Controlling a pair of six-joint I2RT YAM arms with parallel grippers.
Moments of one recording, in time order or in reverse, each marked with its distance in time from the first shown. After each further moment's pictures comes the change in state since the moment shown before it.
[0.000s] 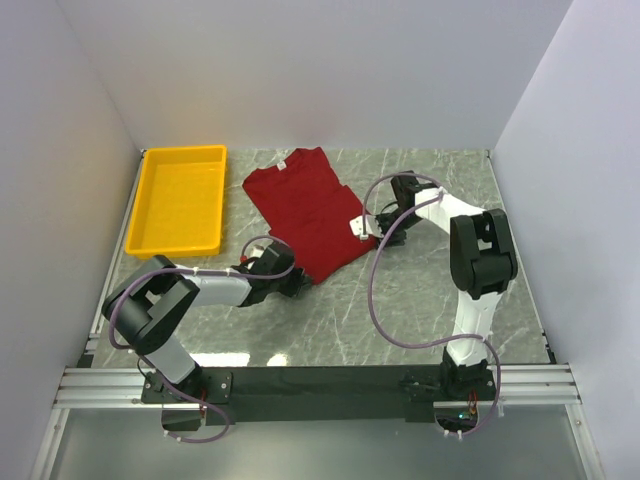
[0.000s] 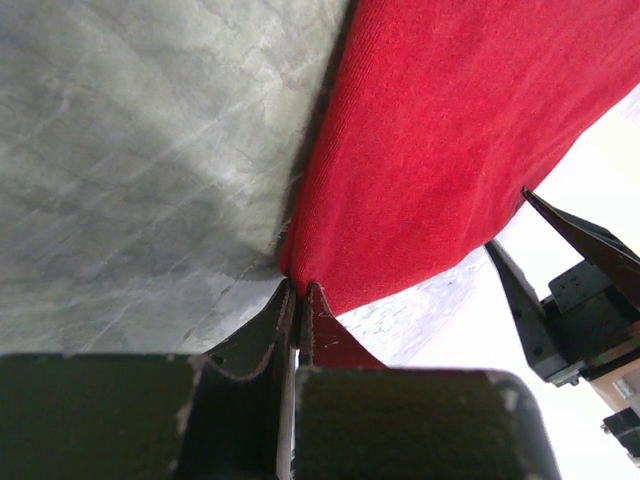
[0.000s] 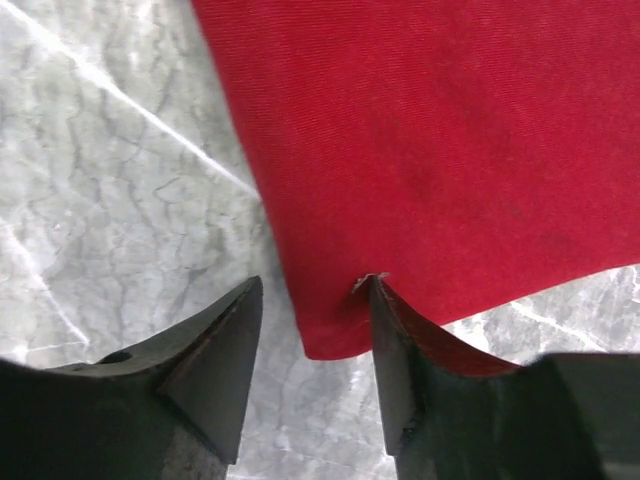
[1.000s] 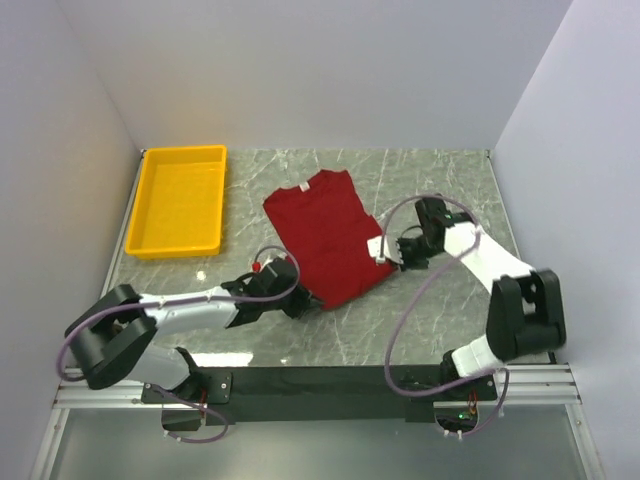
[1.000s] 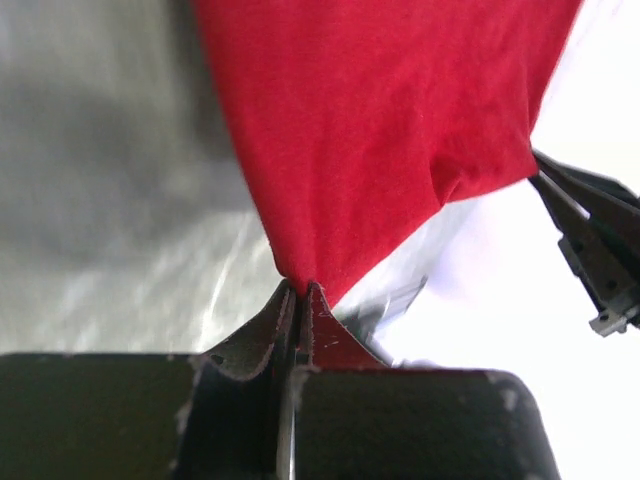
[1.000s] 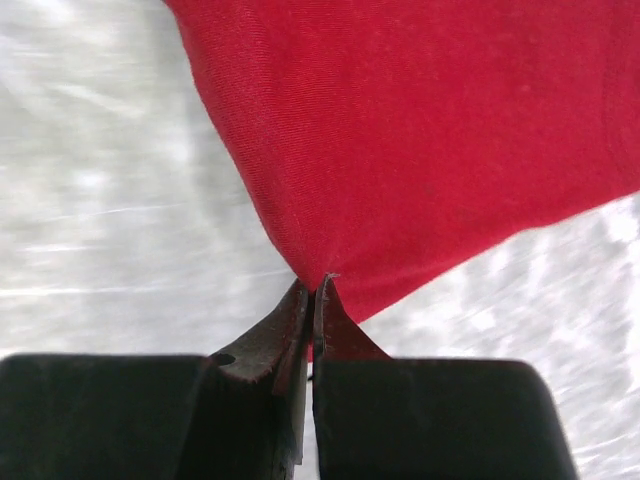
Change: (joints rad) left arm -0.154 -0.240 -0.070 -0.103 0.095 0.095; right arm -0.025 -0.461 -0.360 -0.052 0.012 0.165
